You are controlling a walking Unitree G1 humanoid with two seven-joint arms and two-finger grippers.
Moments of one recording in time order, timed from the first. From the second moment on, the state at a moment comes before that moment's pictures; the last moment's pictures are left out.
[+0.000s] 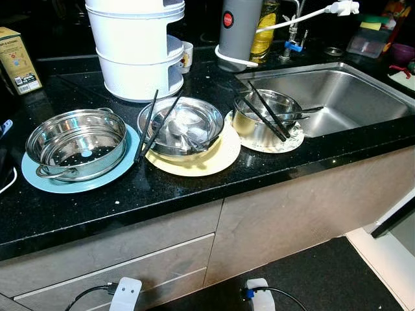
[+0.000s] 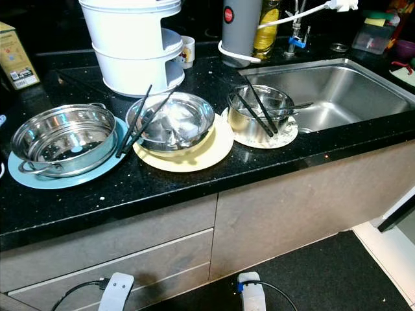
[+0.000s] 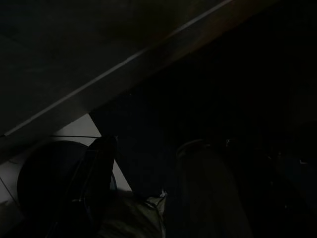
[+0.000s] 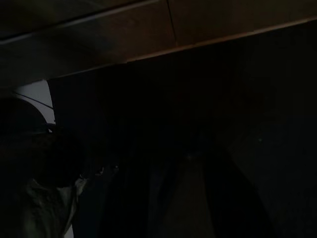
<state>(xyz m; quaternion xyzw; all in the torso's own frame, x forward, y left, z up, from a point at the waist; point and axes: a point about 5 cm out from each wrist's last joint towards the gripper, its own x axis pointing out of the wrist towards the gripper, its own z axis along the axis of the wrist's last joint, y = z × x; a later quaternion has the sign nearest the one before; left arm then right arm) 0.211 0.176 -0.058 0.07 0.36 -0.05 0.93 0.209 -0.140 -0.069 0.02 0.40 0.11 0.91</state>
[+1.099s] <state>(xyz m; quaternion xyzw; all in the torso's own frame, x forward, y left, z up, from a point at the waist) 0.210 0.180 -0.059 0.08 0.37 -0.04 0.93 0.204 -0.141 -0.072 0.02 0.40 0.11 0.91</state>
